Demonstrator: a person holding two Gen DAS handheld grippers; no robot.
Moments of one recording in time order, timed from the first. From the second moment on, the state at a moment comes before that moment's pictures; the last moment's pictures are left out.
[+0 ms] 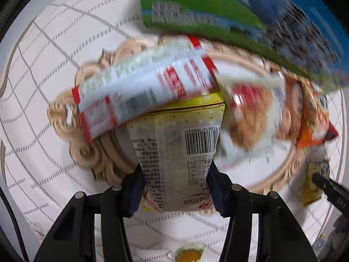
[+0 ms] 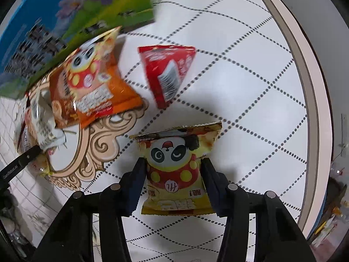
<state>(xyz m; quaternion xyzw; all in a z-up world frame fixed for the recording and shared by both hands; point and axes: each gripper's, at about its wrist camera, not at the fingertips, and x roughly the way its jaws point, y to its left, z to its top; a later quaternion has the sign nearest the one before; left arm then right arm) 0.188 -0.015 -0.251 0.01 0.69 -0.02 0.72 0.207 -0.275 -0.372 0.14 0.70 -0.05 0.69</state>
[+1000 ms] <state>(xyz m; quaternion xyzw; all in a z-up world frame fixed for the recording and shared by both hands) 0.126 -0.049 -0.283 0.03 0.72 -0.06 0.69 0.154 -0.154 -0.396 0.11 0.74 0.02 0.67</state>
